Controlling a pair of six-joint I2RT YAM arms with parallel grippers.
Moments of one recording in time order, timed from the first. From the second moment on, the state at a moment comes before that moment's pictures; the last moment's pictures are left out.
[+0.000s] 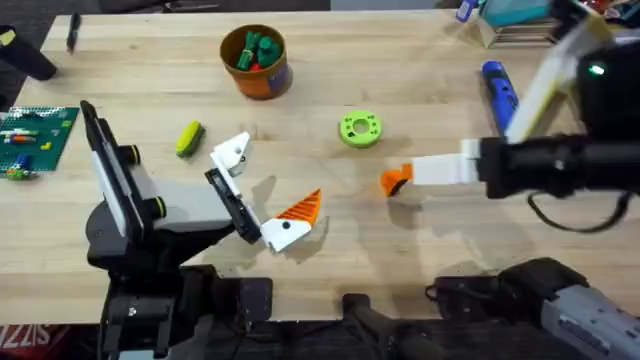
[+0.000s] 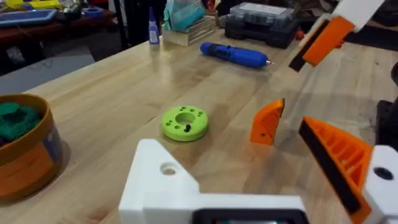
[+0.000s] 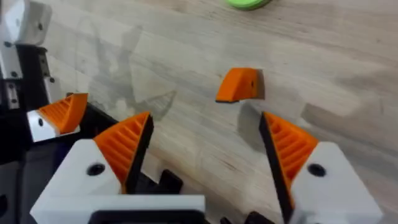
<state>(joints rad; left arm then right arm) 0.05 0.00 0.02 -0.11 1.03 0.06 0.25 0.85 0.82 -1.01 -0.49 0.21</state>
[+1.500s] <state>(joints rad) 0.05 0.00 0.02 -0.11 1.03 0.06 0.61 1.40 1.02 -1.07 -0.09 0.14</state>
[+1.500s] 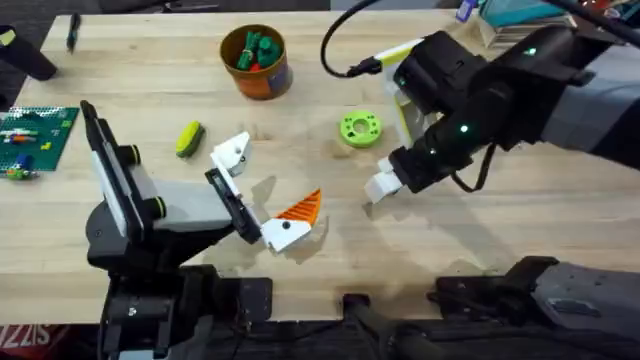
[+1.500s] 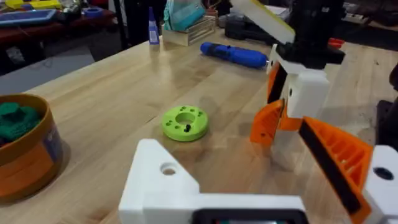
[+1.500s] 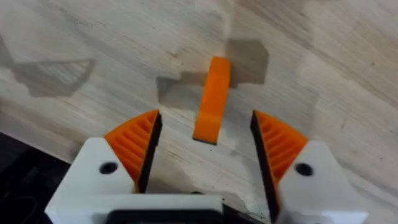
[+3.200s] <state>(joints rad) 0.05 0.00 0.02 -0.11 1.03 0.06 0.63 1.16 1.21 -1.13 -0.14 0.32</state>
